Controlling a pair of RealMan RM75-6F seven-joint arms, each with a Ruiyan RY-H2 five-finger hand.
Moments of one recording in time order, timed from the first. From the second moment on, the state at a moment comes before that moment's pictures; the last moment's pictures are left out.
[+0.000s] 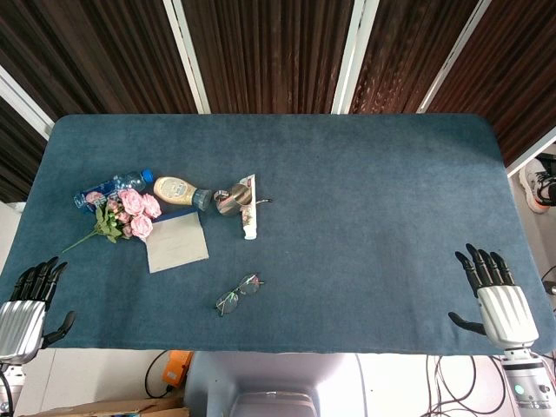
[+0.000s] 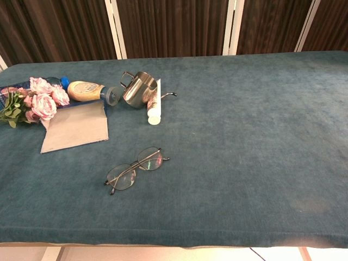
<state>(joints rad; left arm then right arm) -0.08 -1.13 -0.01 -1.60 1.56 1.51 0.04 0.08 -1.14 0.03 -1.62 -1.54 1.46 -0.14</state>
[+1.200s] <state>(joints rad) -0.32 -1.47 -0.01 -1.69 1.61 1.20 0.08 0.08 -1.10 0.06 -1.63 -1.48 1.46 -0.06</state>
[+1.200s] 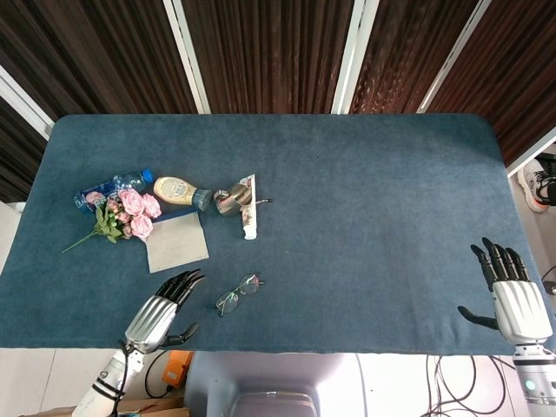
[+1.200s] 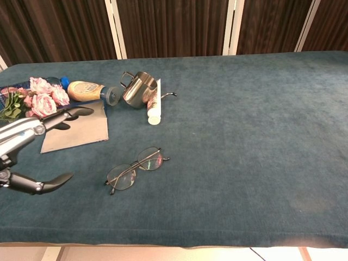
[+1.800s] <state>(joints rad) -0.41 -1.68 -0.08 -1.58 1.45 1.10 0.15 0.08 -1.09 0.09 -1.63 -1.43 1.45 -0.03</state>
